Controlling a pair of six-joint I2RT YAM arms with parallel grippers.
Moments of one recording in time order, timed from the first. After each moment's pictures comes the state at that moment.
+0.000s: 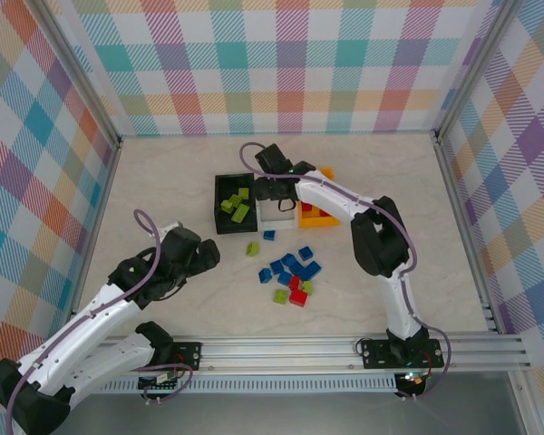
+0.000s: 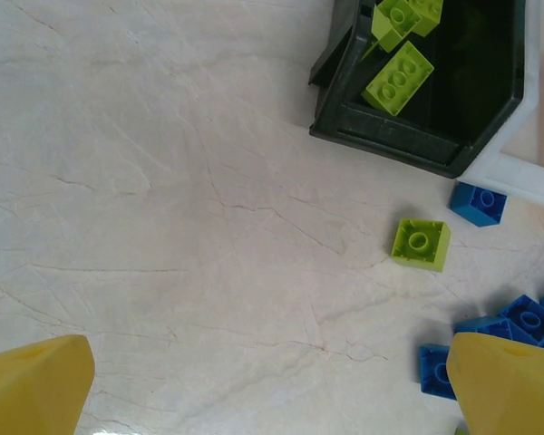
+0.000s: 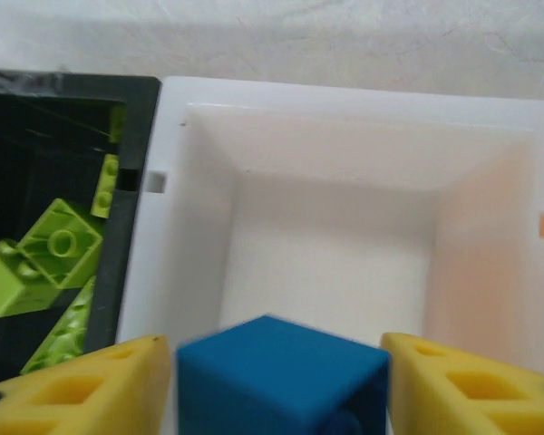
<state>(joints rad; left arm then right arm) -0.63 0.80 0.75 -0.89 -0.33 -0.89 0.70 2.17 1.84 -0.65 0.16 0.44</state>
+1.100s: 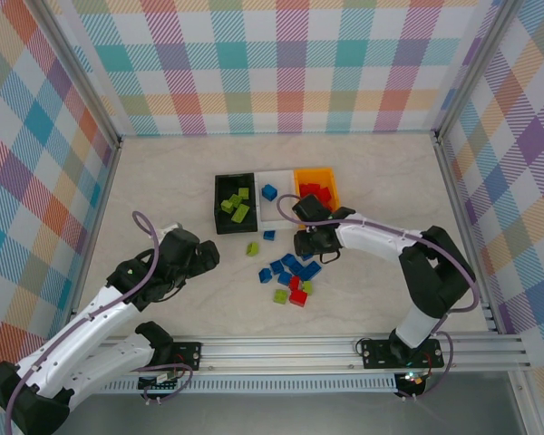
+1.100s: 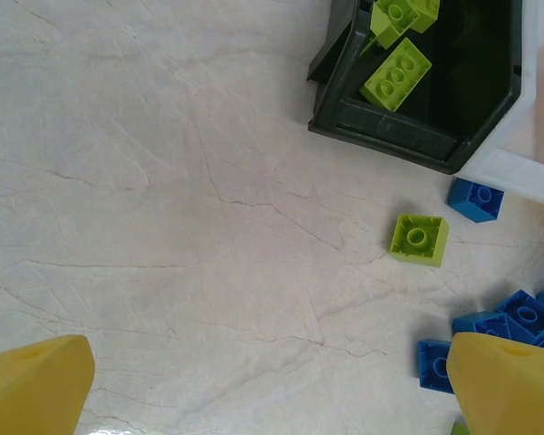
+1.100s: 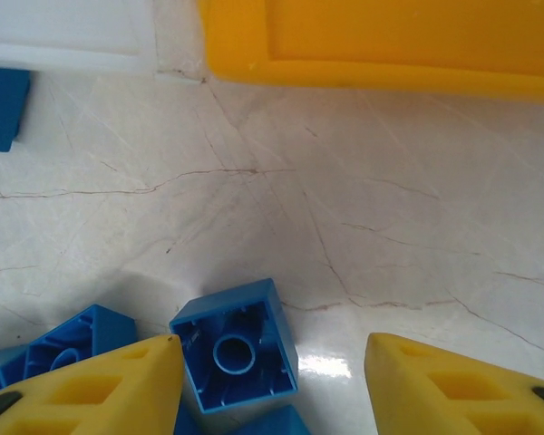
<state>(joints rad) -0.63 0.78 0.74 -0.90 -0.33 -0.89 0.71 1.68 1.05 -0.60 0.09 0.49</state>
